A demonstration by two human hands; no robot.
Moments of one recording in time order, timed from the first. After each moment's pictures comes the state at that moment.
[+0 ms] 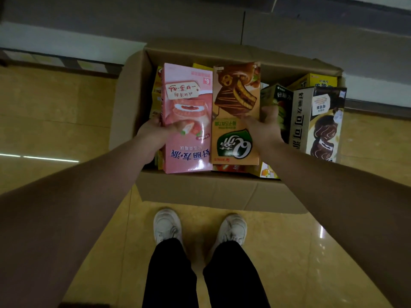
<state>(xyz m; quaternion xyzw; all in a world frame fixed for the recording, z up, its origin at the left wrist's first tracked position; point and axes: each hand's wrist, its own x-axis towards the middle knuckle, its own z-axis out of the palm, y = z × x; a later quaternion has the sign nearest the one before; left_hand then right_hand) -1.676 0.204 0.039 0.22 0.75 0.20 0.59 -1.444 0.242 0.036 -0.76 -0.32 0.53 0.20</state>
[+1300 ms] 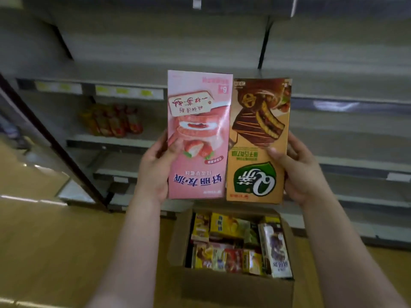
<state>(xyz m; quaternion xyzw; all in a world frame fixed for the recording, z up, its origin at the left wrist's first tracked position) -1.708 0.129 0.626 0.33 0.47 0.65 0.50 -1.452 0.166 0.634 -0.42 -0.39 0.63 0.53</state>
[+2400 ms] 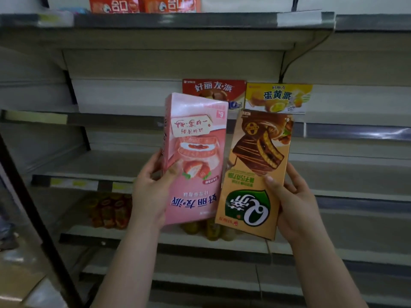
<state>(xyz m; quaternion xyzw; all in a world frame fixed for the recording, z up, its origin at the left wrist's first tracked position) -1.800 0.233 0.758 0.39 0.43 0.70 0.41 -1.573 0.254 0.745 -0.33 -0.36 0.58 0.66</state>
